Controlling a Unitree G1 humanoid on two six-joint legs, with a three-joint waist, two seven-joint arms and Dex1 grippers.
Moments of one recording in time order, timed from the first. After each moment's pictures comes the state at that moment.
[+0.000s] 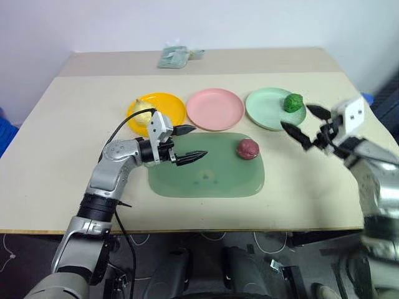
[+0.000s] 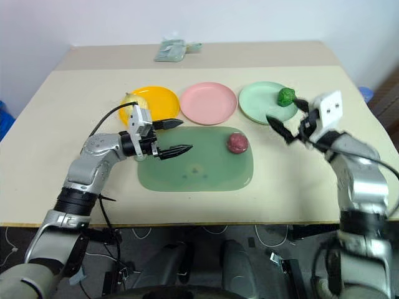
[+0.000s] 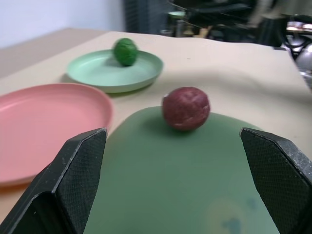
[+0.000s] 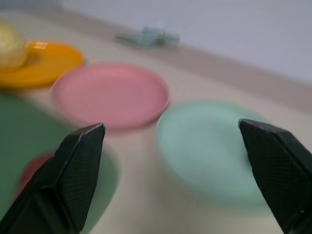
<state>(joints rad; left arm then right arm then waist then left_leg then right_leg) -0.60 0.42 -0.10 0.21 -0.37 0.19 -1.08 -0.25 -0.67 -0.32 -0.18 0.41 0.42 0.70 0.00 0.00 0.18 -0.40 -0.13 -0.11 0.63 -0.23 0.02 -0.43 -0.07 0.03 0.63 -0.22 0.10</state>
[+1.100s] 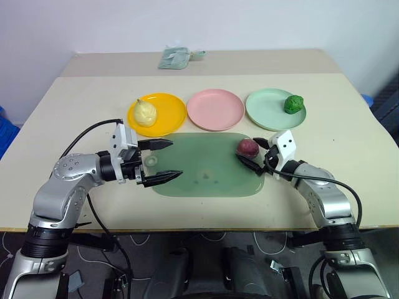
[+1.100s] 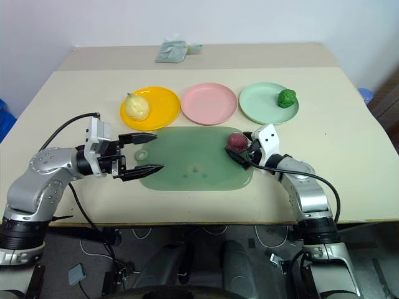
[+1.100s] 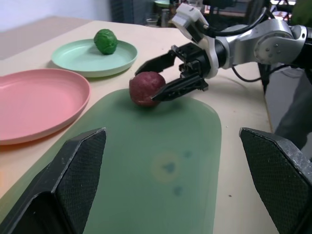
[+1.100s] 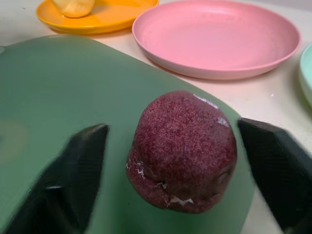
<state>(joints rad) -0.30 0.67 0.07 -0.24 -0.57 0.41 -1.10 -0.34 -0.46 -0.01 0.10 0.28 0.27 0.69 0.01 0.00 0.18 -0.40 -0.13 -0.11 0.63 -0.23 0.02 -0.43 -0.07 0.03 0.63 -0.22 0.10</state>
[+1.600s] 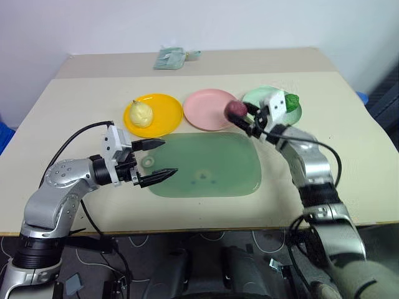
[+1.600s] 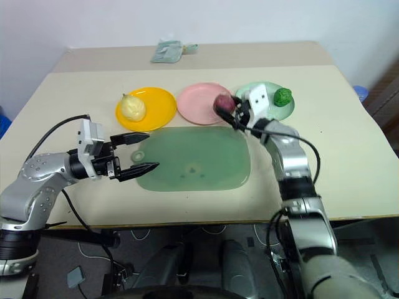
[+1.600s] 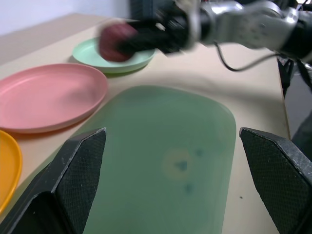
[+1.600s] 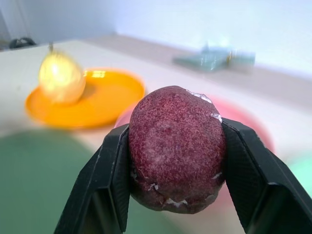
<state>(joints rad) -0.22 0.68 0.12 -0.32 -0.58 0.43 -1.00 -0.85 -0.34 -0.02 0.61 0.23 0.04 0.69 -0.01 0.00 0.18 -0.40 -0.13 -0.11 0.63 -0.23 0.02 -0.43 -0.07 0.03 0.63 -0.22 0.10</state>
